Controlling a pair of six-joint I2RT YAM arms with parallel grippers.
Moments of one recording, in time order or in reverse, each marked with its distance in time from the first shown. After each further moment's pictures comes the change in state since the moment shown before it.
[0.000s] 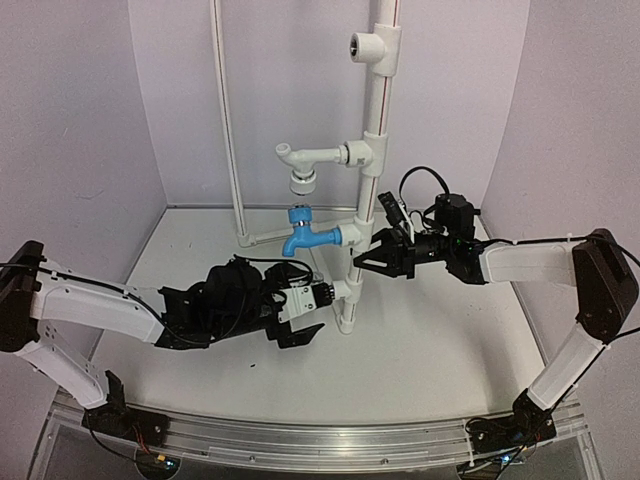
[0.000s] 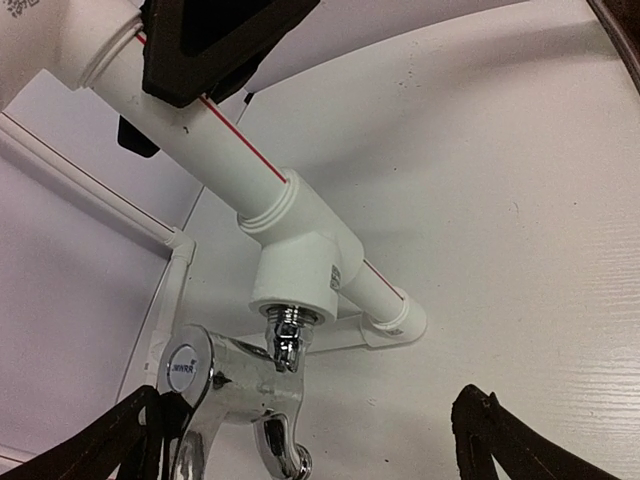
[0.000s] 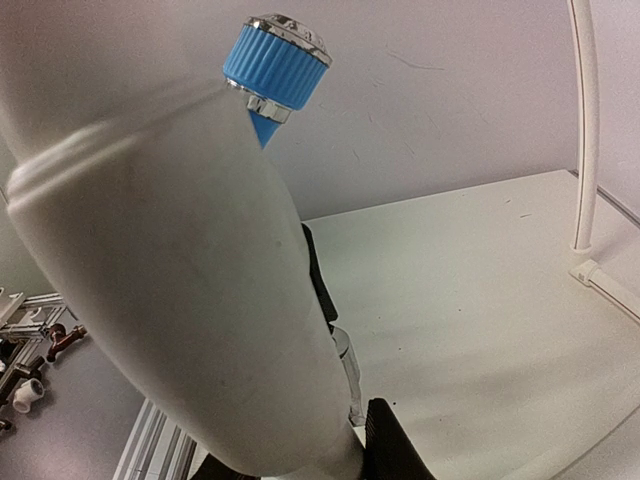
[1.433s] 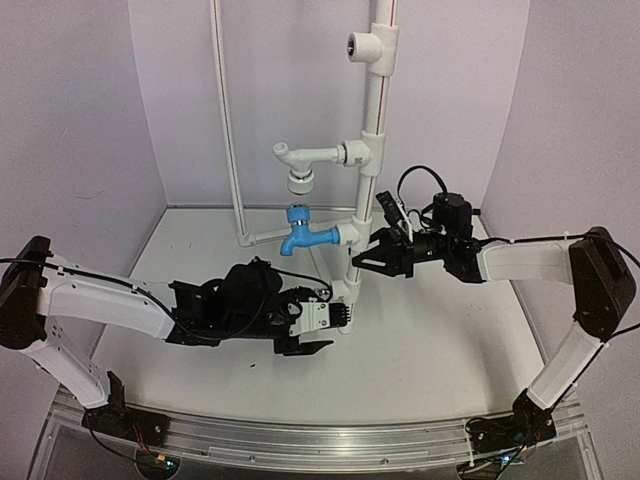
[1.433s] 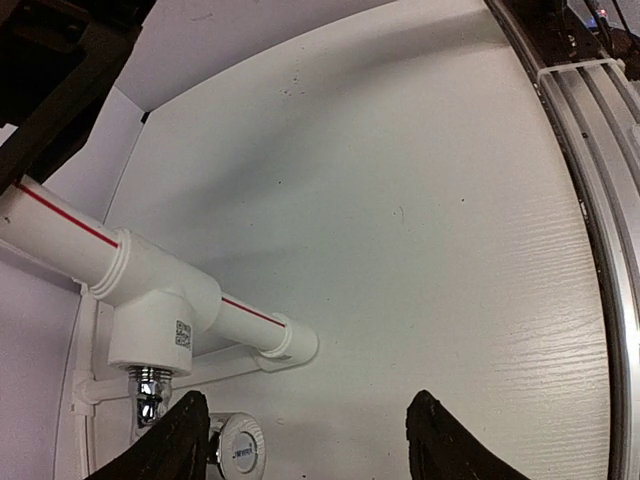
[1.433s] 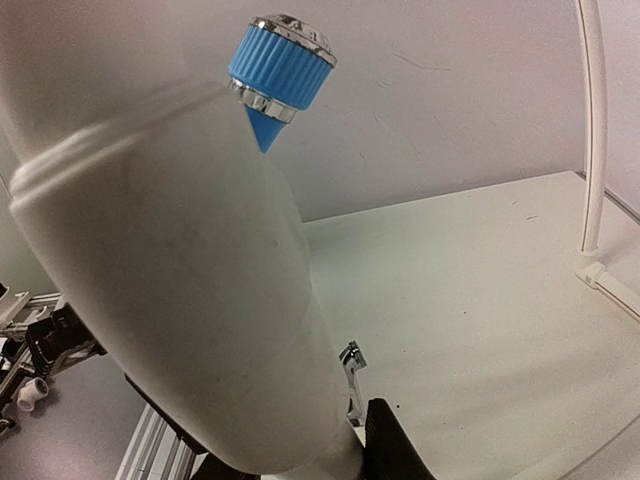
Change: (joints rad) left arm -0.023 0.062 0.114 -0.189 0.189 -0.018; right arm -0.001 0.020 0.017 0.006 -0.017 0.007
